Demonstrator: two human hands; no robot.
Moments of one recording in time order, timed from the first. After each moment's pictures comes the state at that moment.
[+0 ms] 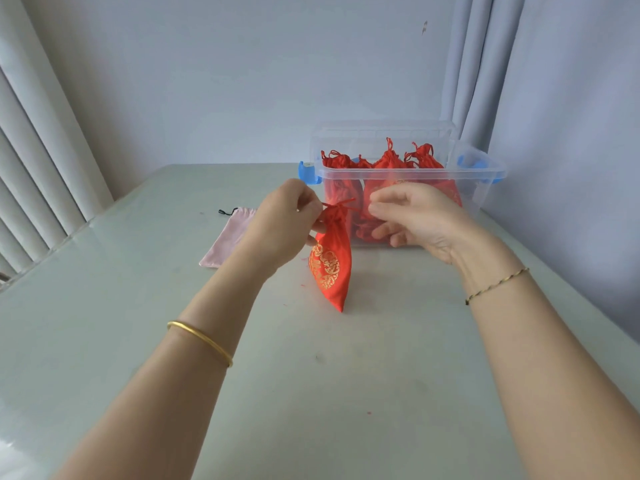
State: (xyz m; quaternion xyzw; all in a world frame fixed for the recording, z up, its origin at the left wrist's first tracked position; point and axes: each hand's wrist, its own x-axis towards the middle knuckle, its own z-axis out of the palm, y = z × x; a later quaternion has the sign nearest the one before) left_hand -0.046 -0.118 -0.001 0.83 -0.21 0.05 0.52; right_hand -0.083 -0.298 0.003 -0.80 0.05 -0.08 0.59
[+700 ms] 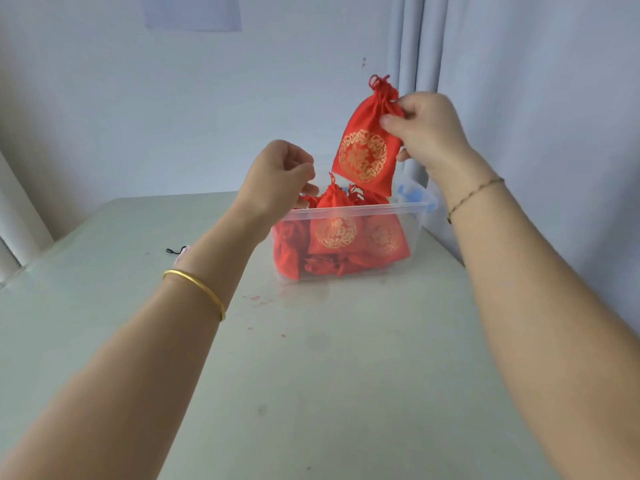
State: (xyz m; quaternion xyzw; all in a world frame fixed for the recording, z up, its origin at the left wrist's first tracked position) left_hand -0.017 -0.193 0.074 0.75 -0.26 0.04 0.61; right_hand -0.044 -0.385 0.114 -0.85 0.06 -0.36 0.38
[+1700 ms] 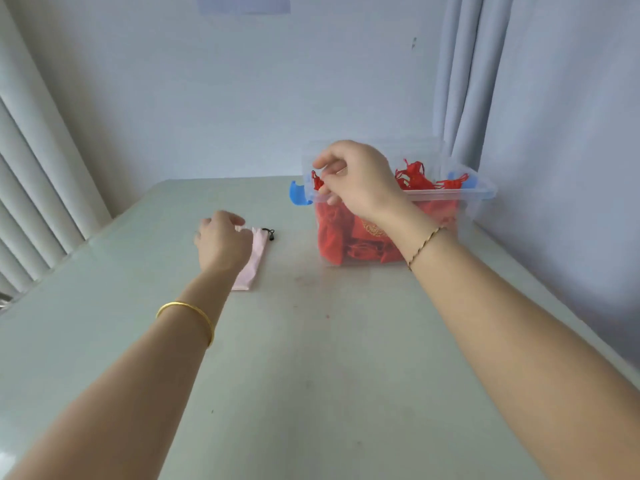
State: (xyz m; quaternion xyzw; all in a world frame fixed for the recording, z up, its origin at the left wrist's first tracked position) left_hand 0.044 -0.090 -0.035 0.89 0.04 0.14 0.43; right_hand -0.020 -0.271 0.049 -0.87 -0.06 -0.26 0.41
